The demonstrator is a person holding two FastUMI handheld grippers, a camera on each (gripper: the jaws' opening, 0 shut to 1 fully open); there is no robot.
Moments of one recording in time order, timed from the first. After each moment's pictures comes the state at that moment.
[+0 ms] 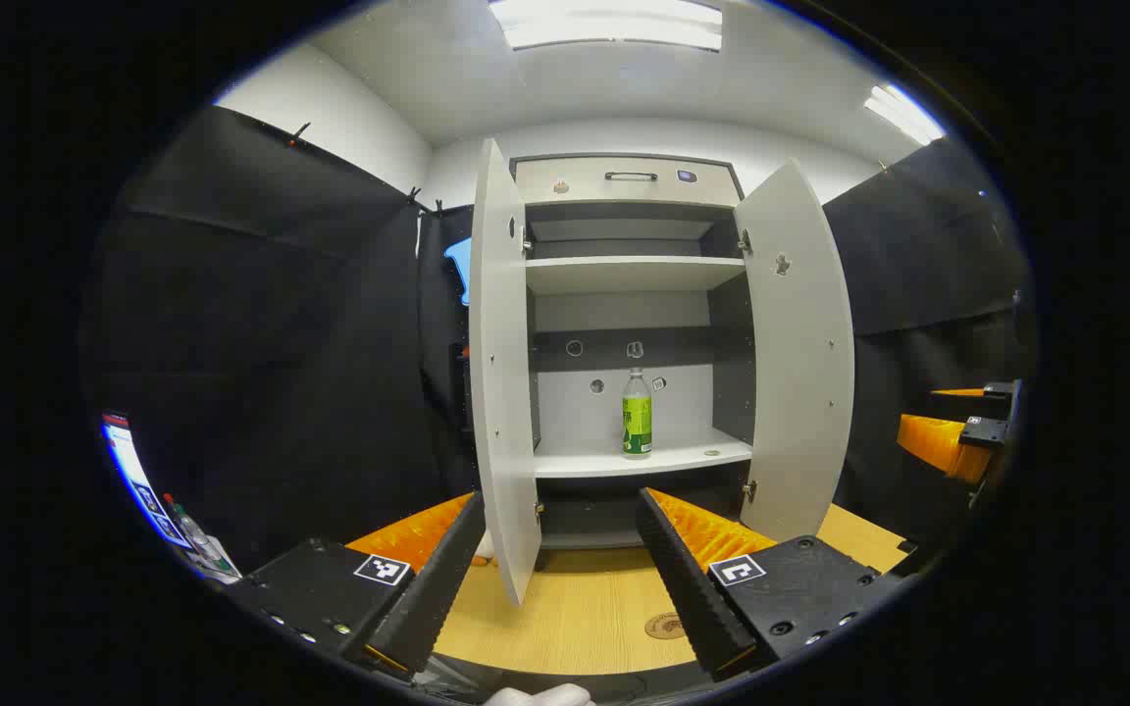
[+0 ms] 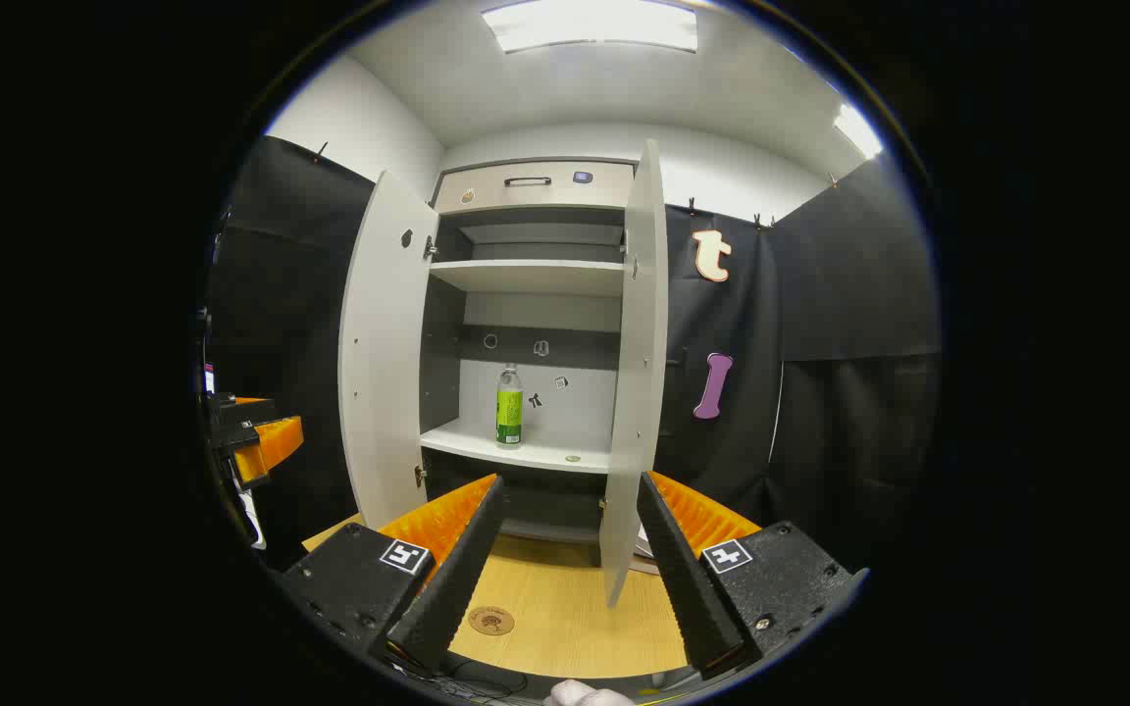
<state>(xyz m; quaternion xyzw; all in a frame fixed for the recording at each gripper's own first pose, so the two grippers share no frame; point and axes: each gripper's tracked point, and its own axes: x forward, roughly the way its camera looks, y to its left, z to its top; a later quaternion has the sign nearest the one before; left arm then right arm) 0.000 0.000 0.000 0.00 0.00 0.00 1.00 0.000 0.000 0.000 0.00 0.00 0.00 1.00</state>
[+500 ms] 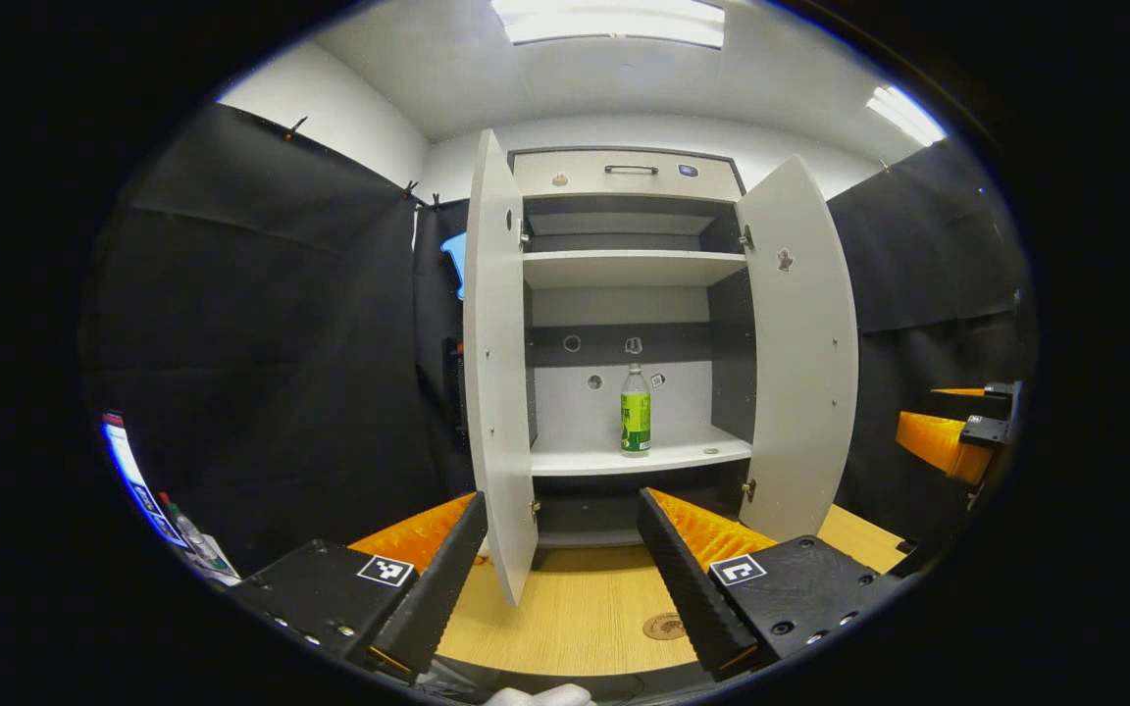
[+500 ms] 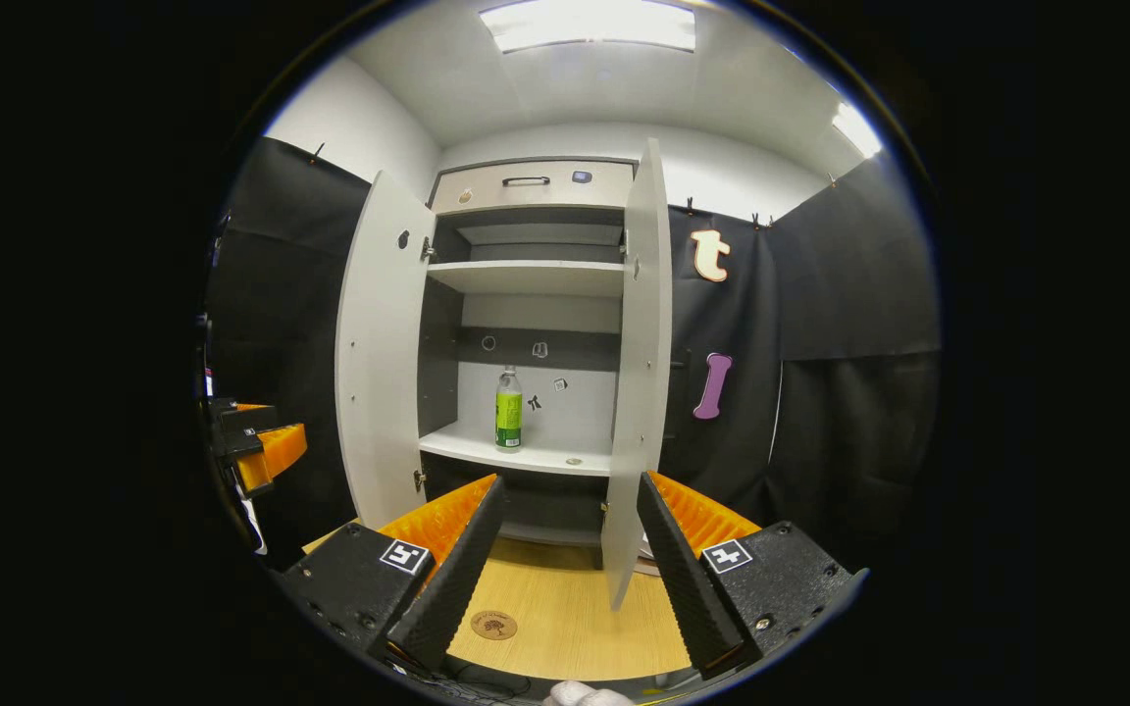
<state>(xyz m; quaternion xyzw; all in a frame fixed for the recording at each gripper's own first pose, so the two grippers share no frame) 0.002 -0.001 0.001 -0.01 0.01 -0.01 1.00 0.007 0.003 0.002 0.00 0.00 -0.01 1.00</state>
